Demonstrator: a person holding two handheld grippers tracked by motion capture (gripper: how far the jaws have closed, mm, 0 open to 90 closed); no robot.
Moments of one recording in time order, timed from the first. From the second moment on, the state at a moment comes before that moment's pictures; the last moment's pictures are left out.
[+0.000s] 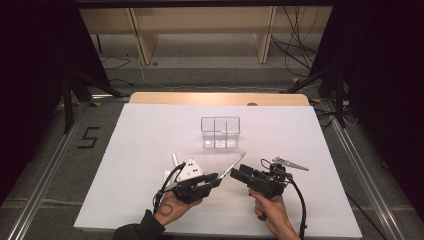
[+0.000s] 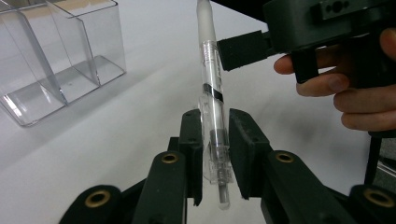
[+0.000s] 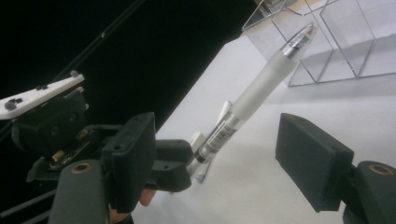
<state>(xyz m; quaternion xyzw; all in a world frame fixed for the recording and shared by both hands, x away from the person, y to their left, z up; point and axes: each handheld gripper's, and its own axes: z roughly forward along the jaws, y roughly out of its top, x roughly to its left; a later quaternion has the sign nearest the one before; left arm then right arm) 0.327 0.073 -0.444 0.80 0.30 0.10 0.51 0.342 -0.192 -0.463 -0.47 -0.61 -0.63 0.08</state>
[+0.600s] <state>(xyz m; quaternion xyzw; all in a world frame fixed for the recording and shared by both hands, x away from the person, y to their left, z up) 0.323 0.071 -0.443 0.80 0.29 0.10 0.51 0.353 -0.185 -0.472 -0.50 -0.57 -0.64 0.14</state>
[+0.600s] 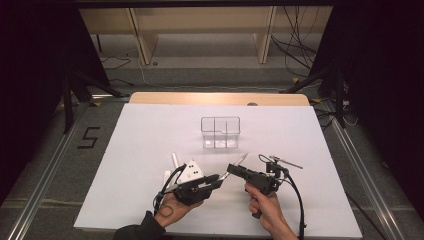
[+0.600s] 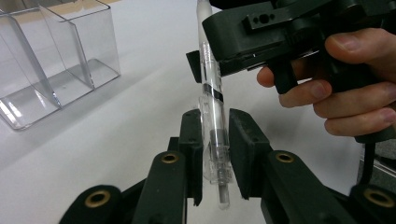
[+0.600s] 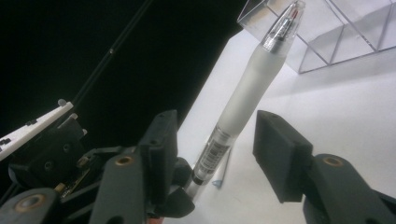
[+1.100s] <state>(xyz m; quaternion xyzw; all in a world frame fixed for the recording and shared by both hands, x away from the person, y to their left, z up) 0.323 0.071 -0.444 0.80 0.29 0.10 0.52 0.355 -0.182 -0.476 -0.50 -0.55 -0.64 0.16</state>
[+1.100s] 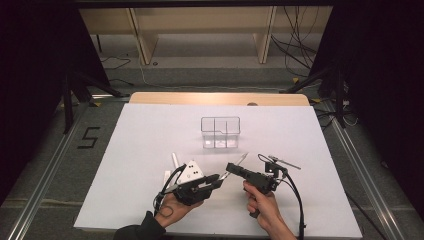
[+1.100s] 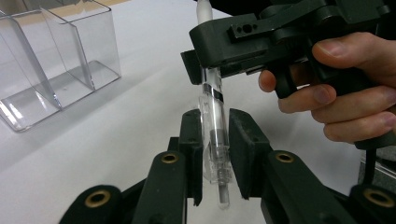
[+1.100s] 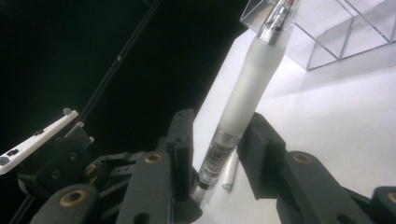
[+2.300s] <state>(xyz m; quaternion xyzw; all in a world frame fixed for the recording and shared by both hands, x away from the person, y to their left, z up) 0.335 0.107 -0.449 0.78 0.34 0.09 0.52 0.349 -0.181 -0.434 -0.44 -0.63 -0.64 -0.01</state>
